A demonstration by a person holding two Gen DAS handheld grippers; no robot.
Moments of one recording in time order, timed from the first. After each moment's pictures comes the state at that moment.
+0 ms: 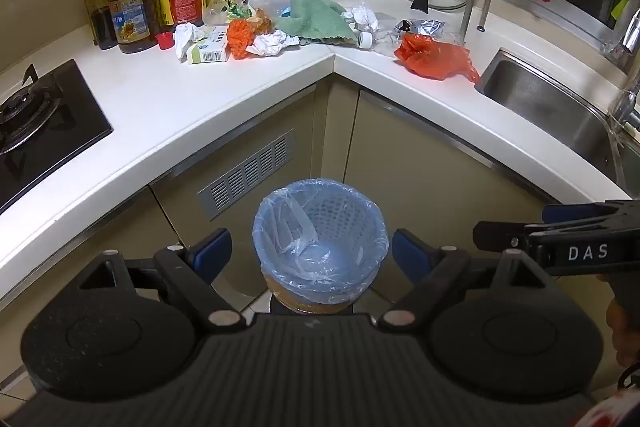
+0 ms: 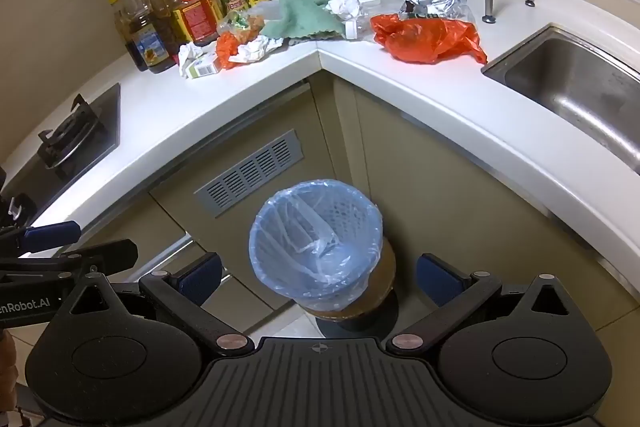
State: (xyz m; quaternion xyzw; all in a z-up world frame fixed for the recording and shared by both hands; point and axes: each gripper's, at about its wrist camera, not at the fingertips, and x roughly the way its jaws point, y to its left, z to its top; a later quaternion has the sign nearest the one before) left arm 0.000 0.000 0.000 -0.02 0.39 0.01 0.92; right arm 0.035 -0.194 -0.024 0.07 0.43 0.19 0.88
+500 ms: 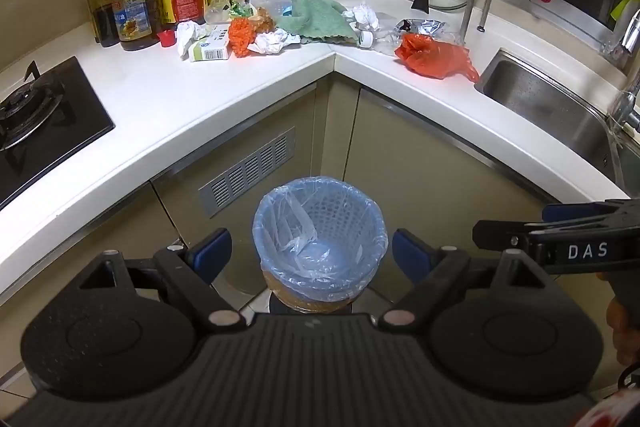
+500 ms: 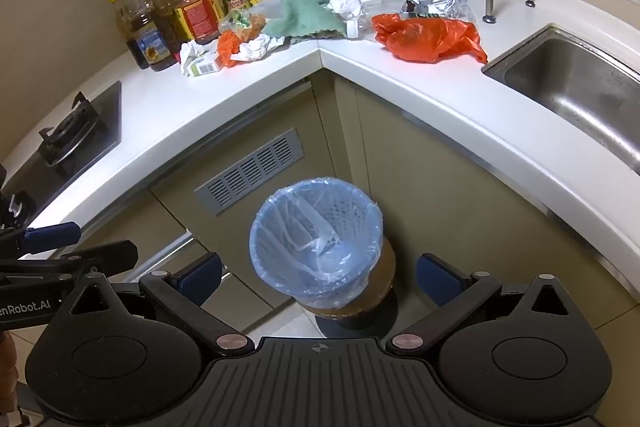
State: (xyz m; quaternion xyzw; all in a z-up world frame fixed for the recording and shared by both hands) left arm -0.005 0.002 0.002 -0.02 0.40 0.01 0.92; right arm 0.031 -0.191 -0.023 0.07 0.43 0.19 0.88
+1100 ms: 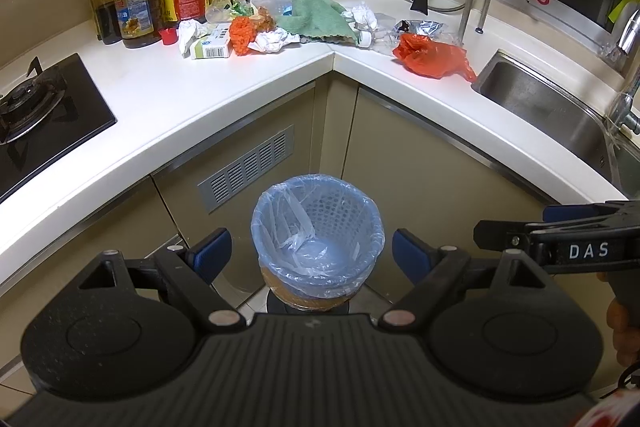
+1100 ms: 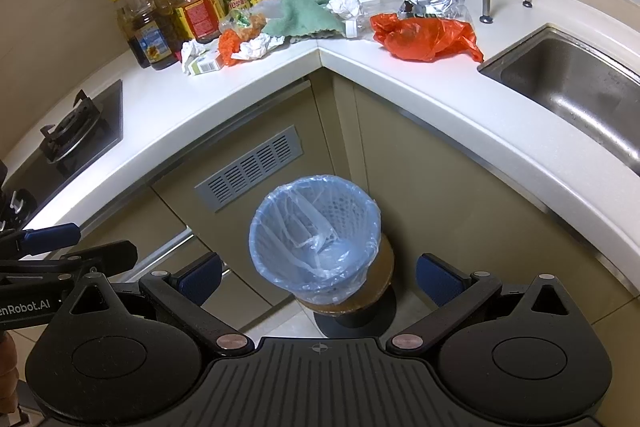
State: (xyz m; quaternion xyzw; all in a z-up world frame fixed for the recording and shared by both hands) left arm -0.013 -0.001 -0.001 -0.03 0.39 0.01 0.92; right arm 0.025 -0.191 -0.022 0.07 0.43 0.19 0.88
